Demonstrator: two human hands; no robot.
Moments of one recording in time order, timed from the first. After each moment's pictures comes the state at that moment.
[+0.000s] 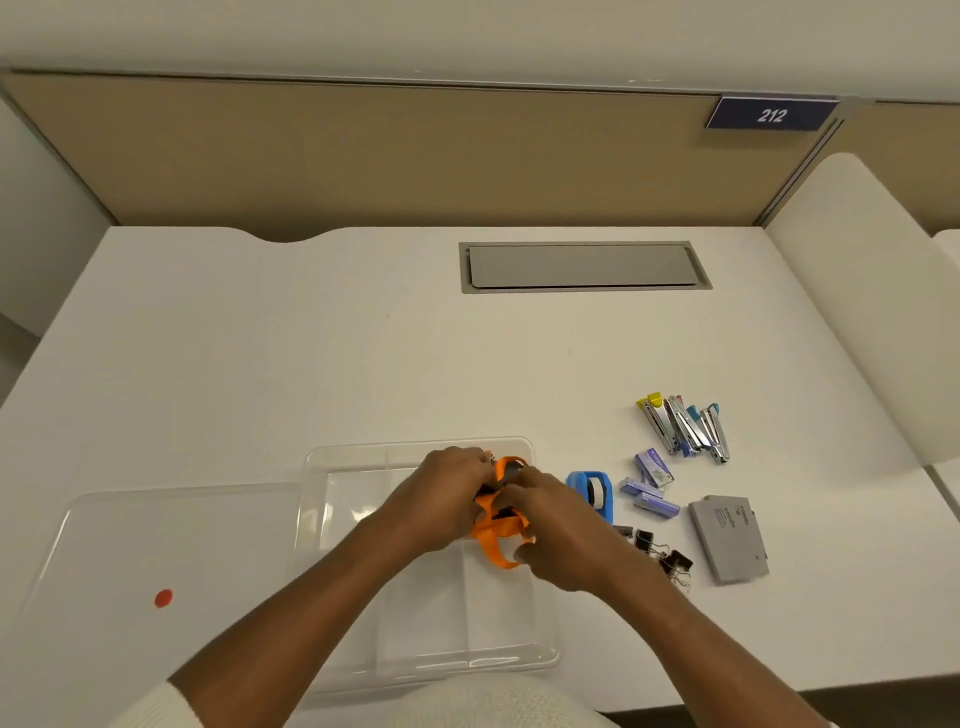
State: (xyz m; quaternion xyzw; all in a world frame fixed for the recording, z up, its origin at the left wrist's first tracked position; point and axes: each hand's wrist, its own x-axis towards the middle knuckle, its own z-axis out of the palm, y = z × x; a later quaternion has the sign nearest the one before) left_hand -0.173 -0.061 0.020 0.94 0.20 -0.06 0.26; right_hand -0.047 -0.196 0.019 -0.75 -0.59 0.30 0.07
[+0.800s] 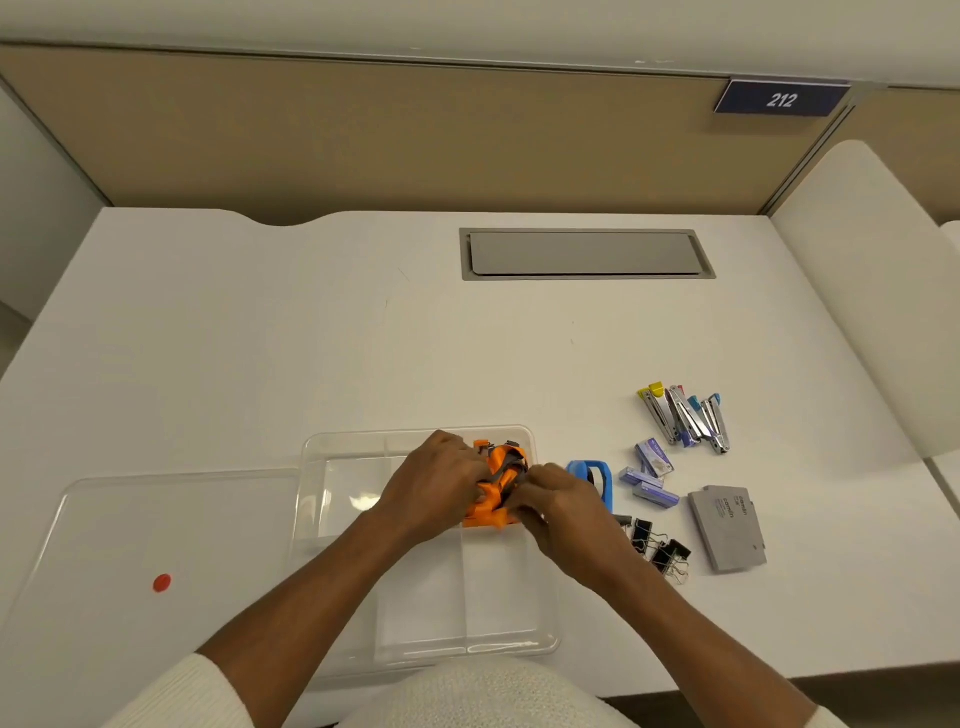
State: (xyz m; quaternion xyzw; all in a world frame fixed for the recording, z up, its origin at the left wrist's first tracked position) left_hand -0.179 -0.052 -0.031 0.98 0.14 -0.03 0.13; right_hand -0.042 -0.213 -0.005 -0.74 -0.62 0.18 0.18
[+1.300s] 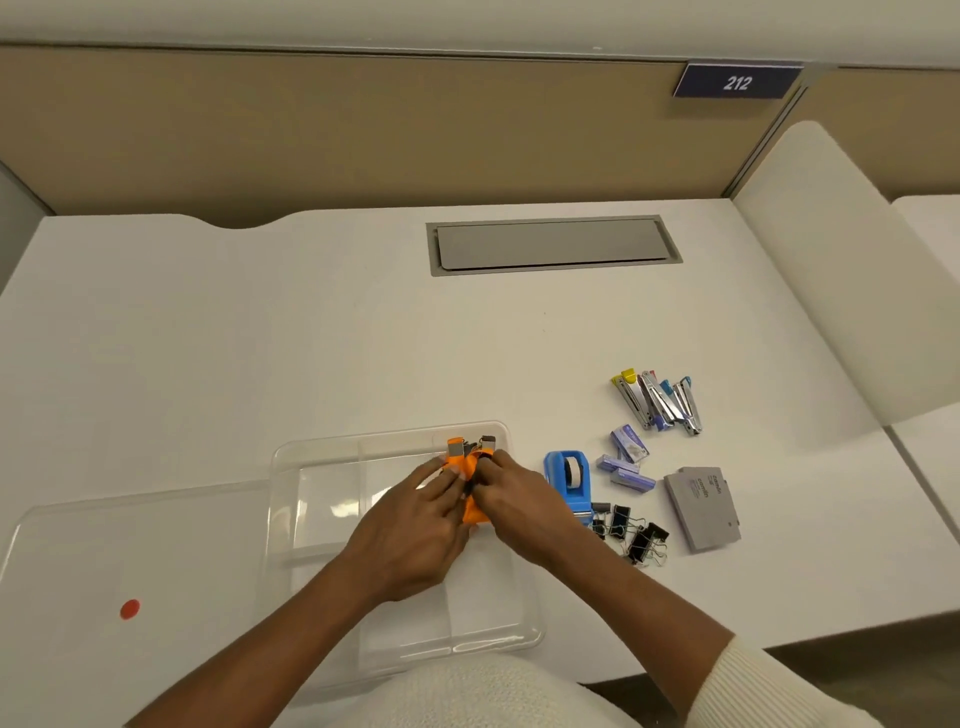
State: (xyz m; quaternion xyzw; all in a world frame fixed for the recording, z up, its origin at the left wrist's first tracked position) left_hand -0.210 -0.083 -0.040 1.00 0.04 0.02 0.02; right_hand -0.048 -0.189 -0.033 -0.71 -0.69 0.11 0.02
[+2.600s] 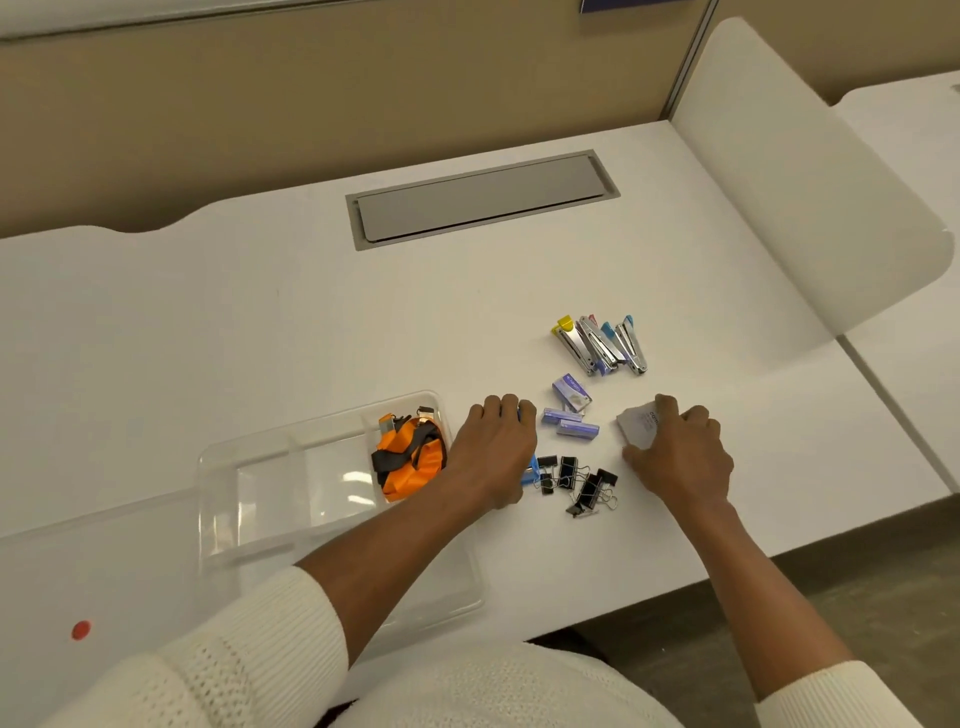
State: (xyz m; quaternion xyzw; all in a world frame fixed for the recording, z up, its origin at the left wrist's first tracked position) left_hand -0.044 -0.165 -0.030 0.98 0.12 -0.16 0.06; right_hand 0.096 -0.344 -0.036 -0.97 -0.14 0.17 0.04
